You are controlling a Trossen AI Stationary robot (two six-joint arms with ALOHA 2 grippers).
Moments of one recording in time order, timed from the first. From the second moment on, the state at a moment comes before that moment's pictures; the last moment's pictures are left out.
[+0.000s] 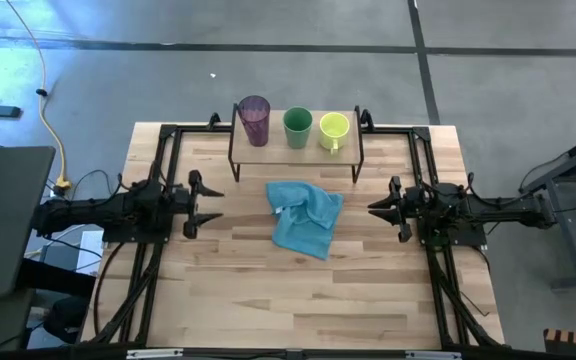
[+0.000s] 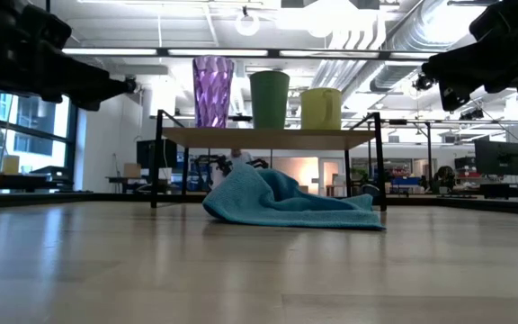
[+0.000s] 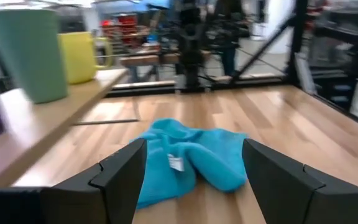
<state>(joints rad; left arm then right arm) 0.23 0.11 0.01 0.05 0.09 0.09 -0.01 0.12 0.05 0.09 -0.06 0.13</state>
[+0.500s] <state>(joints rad) 0.23 0.11 0.01 0.03 0.15 0.10 -0.01 0.12 0.05 0.08 -0.10 -0.03</state>
